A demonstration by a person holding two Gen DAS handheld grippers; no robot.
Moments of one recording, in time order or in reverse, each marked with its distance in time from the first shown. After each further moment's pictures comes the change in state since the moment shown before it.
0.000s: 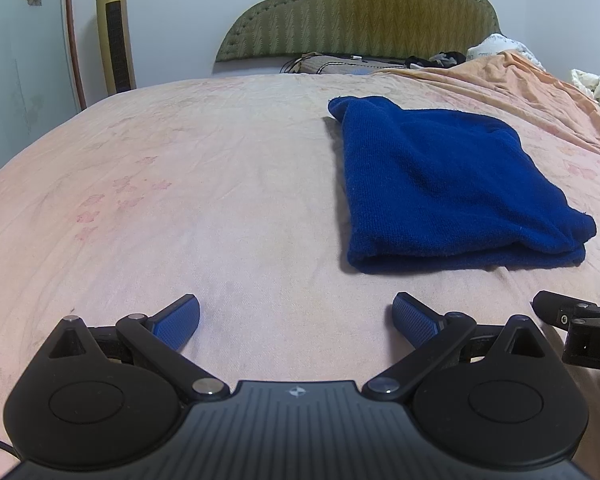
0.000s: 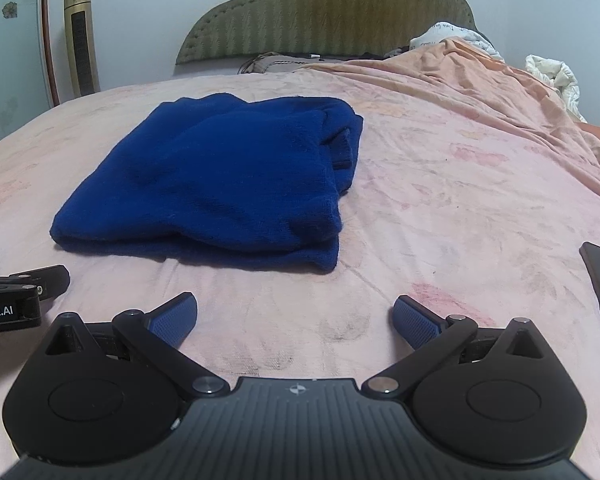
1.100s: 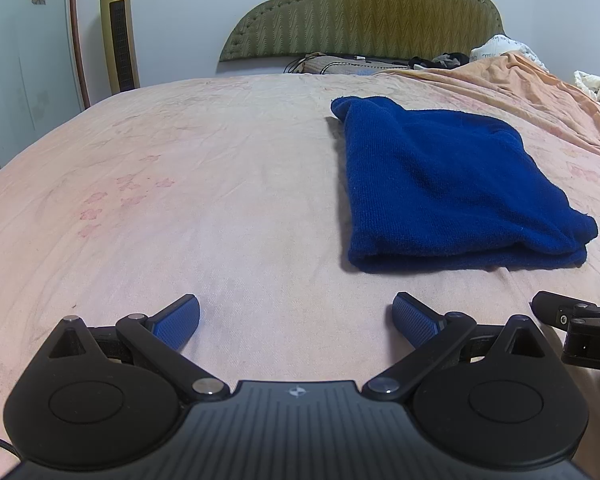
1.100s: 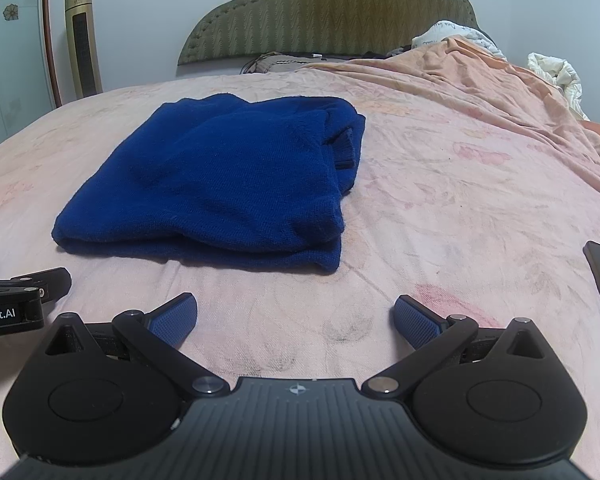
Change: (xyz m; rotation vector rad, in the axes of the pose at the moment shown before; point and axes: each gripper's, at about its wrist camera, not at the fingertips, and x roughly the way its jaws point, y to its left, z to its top) left arm -0.001 0.001 0.000 -0.006 0.000 0.007; right arm 0.002 0.001 0.000 -0.003 0.001 0.009
